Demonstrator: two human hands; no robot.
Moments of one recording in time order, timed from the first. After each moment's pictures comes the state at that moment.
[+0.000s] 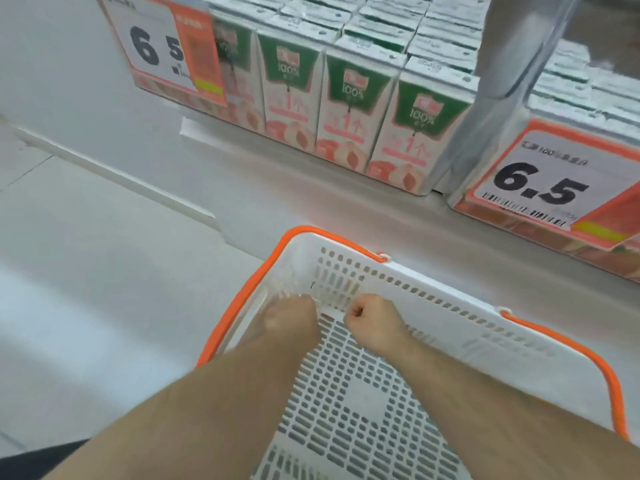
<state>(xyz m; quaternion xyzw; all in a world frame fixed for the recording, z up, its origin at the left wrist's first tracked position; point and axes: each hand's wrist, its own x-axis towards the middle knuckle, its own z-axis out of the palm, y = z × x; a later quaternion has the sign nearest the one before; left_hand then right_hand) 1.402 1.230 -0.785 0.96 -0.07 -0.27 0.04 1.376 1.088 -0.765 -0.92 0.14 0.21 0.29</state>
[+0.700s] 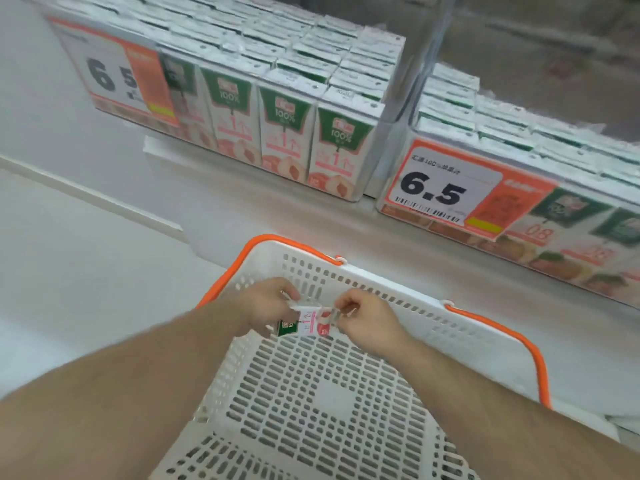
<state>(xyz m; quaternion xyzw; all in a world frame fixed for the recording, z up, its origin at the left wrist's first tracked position) 1.422 1.238 -0.732 0.81 0.01 -0.41 0.41 1.352 1.052 -0.710 -0.89 0.16 0.17 0.40</state>
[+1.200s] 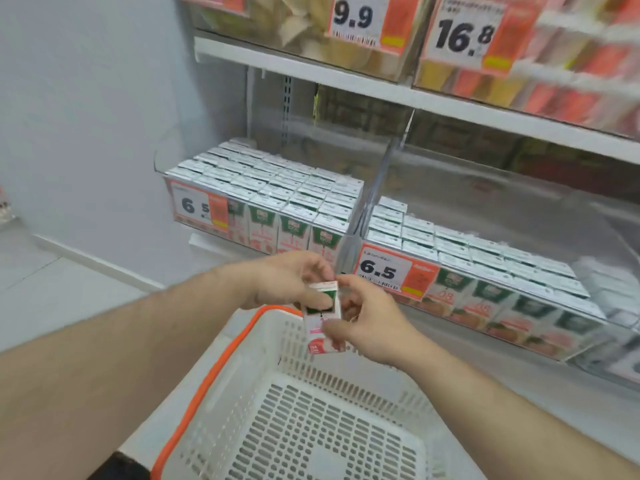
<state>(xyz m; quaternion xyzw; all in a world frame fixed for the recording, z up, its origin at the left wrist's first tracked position) 1.406 1.240 -0.510 0.77 -0.23 -0.31 0.51 1.326 1.072 -0.530 -0.88 0.00 0.05 0.47</state>
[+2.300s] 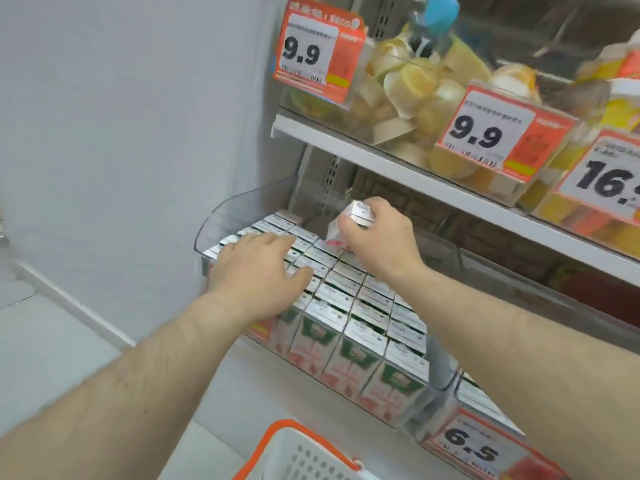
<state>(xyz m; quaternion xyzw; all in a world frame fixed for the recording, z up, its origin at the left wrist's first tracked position) 1.526 1.321 -0.466 0.96 -0.08 0.14 0.24 1.548 1.157 -0.408 -0.93 0.01 -0.19 0.32</state>
